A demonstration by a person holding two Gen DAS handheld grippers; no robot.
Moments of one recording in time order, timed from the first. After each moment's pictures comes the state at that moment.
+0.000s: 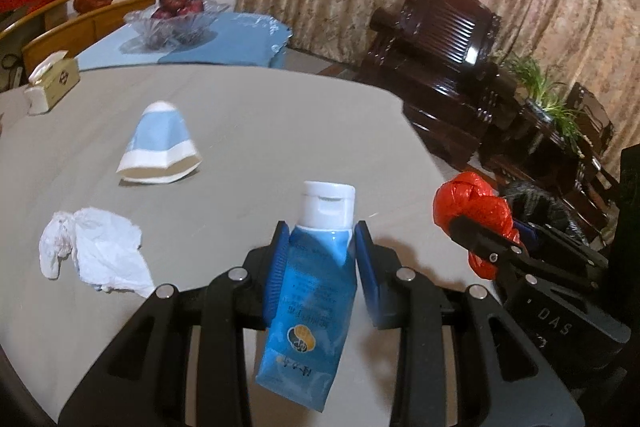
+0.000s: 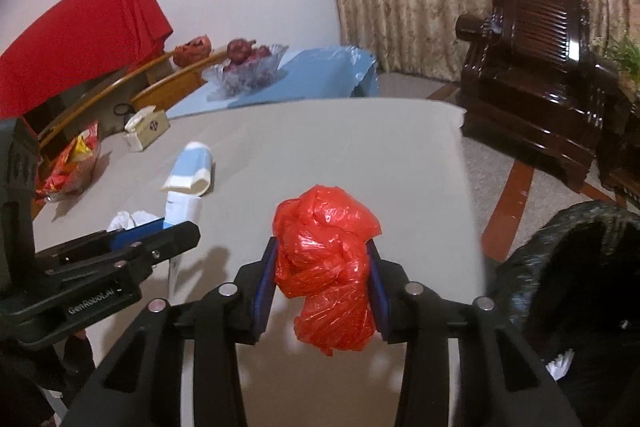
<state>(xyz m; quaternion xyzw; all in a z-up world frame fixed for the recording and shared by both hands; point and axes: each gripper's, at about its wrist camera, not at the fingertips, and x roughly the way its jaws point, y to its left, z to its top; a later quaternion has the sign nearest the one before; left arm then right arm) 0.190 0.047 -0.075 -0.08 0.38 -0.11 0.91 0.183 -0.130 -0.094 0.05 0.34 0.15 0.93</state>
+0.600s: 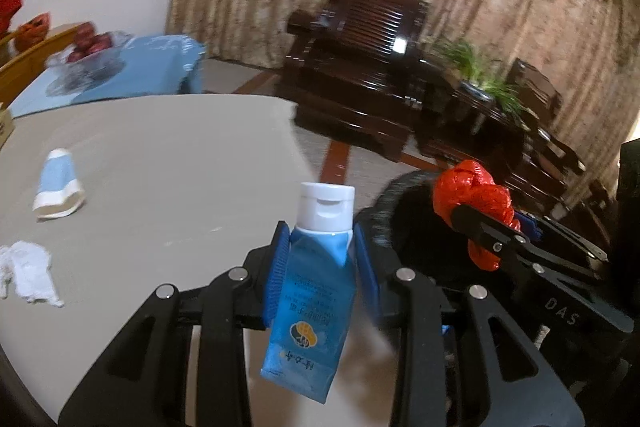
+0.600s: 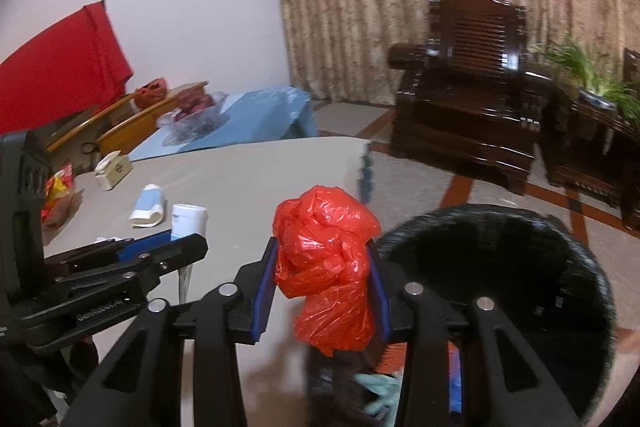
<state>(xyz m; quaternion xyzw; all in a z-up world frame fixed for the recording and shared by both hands) 0.165 -0.075 -0.042 -0.05 0.36 -0.23 0.90 0.126 -0.241 -0.053 0.07 0.29 0.07 0.95</state>
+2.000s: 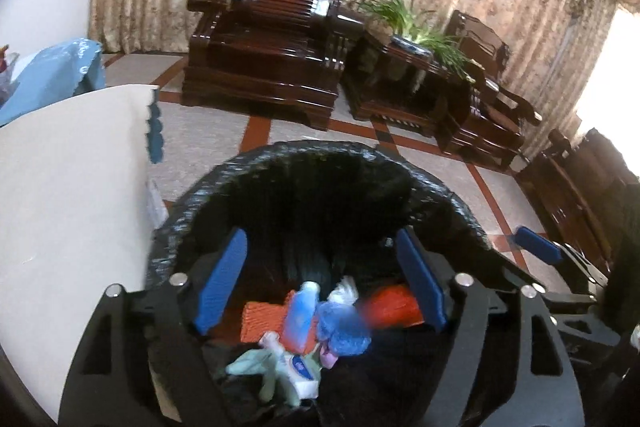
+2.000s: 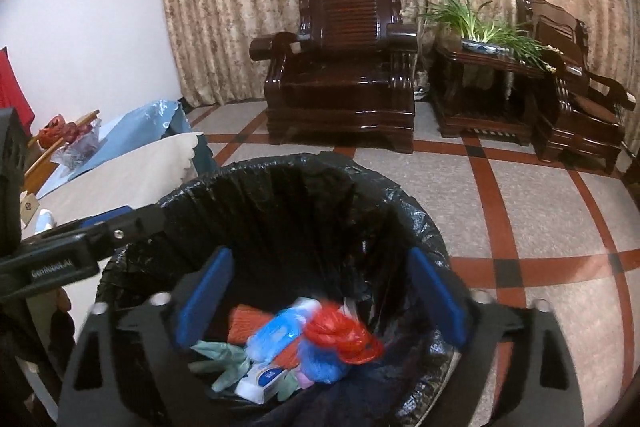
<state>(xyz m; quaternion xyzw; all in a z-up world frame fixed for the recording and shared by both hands) 0.183 -0.244 -0.085 -0.02 0.38 -0.32 0.87 0.062 -0.421 -0.099 0.12 0.31 -0.11 0.94</state>
